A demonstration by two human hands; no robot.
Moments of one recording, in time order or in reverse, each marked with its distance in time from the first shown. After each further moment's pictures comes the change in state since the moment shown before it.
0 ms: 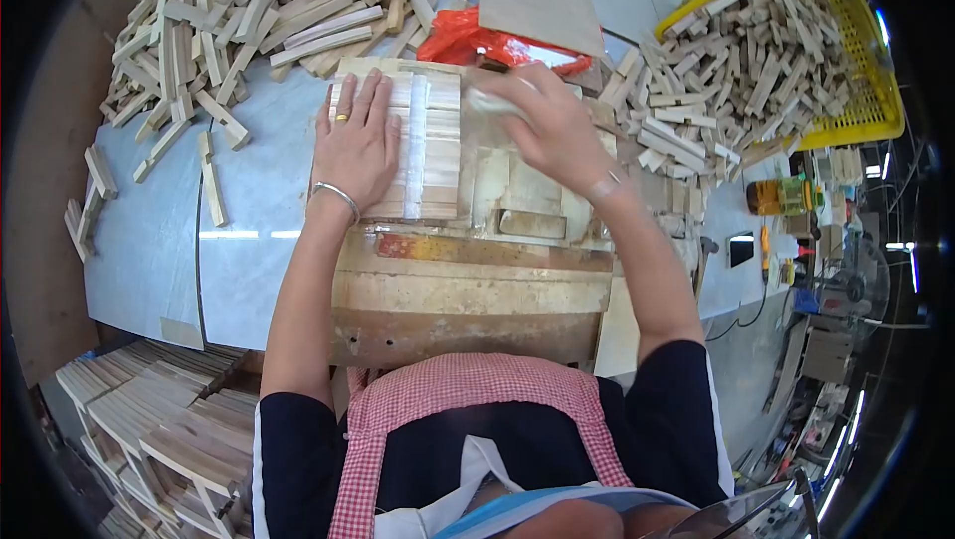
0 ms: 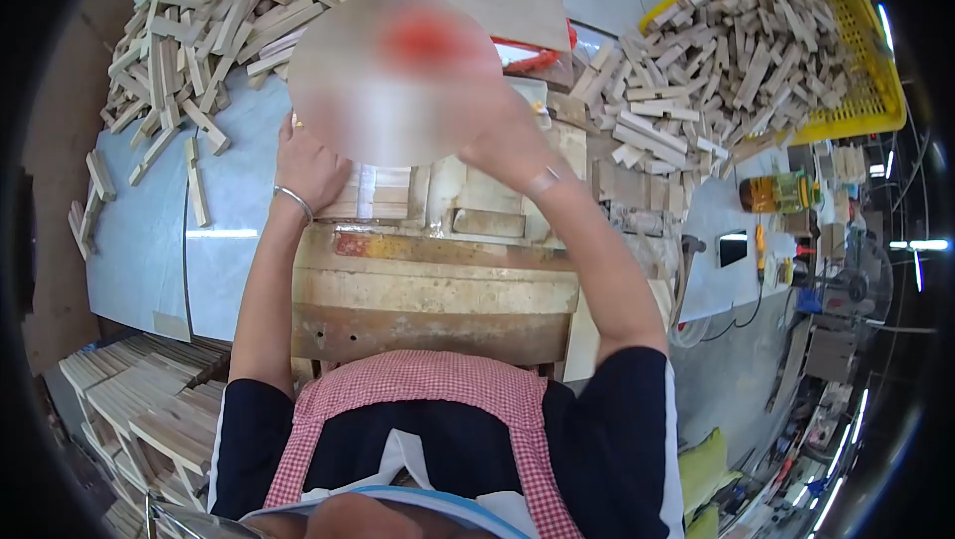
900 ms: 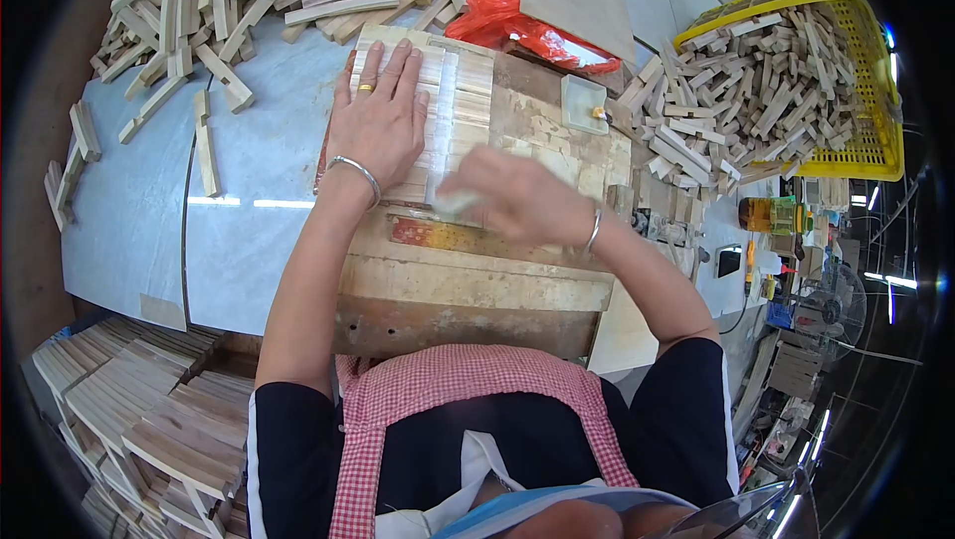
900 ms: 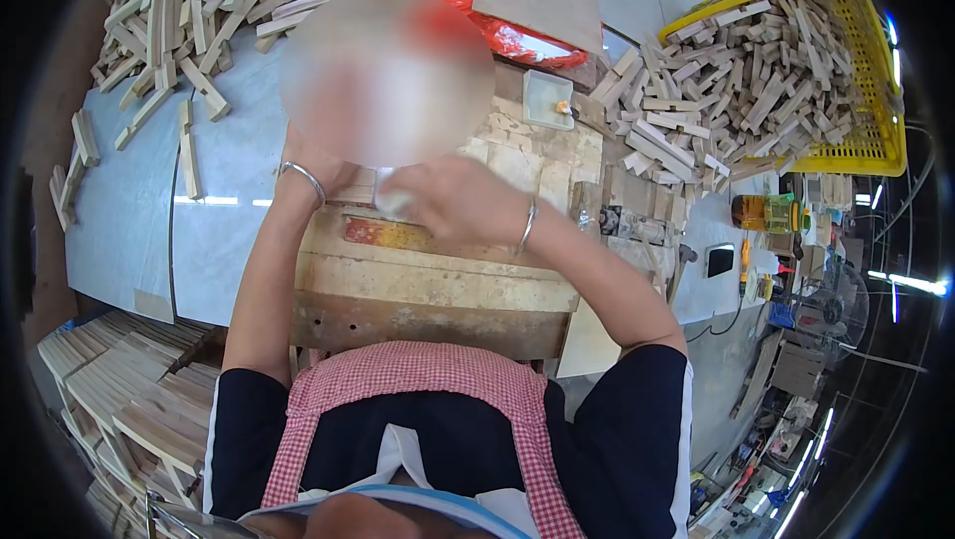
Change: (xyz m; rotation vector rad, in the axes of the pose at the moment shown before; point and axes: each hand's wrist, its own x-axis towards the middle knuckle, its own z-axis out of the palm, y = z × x) left_hand 0.000 0.001 -0.003 -0.019 0.008 -0.016; right_hand -0.015 -0.048 0.034 0.342 -0.593 -0.008
